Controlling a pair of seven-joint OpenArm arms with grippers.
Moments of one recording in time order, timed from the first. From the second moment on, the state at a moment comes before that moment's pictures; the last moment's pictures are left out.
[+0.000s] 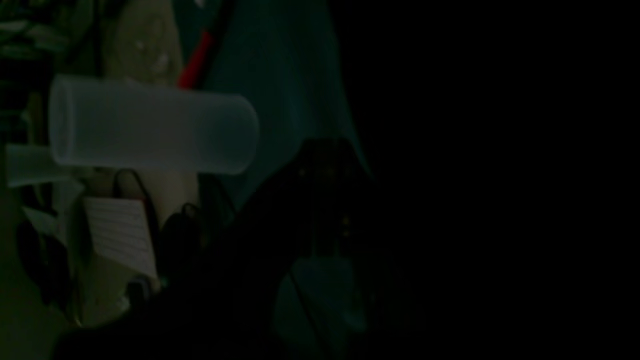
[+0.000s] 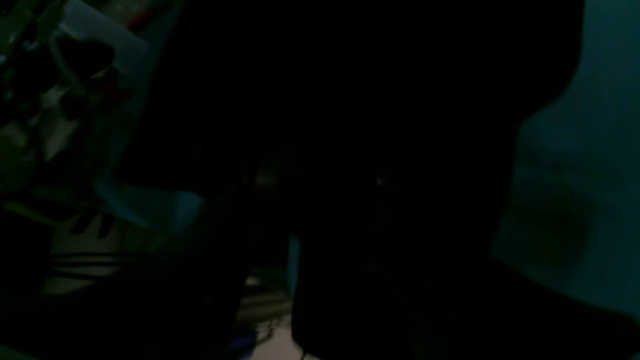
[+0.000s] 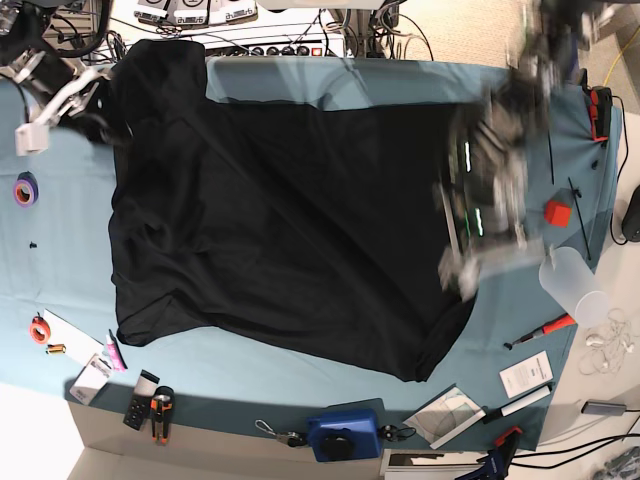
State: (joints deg) left arm 1.3 -19.8 23.7 113.5 19.2 2.5 66.8; right arm -28.5 17.9 54.1 112.9 81.4 39.8 -78.3
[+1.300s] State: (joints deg) left arm 14.7 -19.9 23.5 121.3 21.2 2.4 65.1; right arm 12.4 24.4 24.9 72.6 17.9 21.4 -56.6
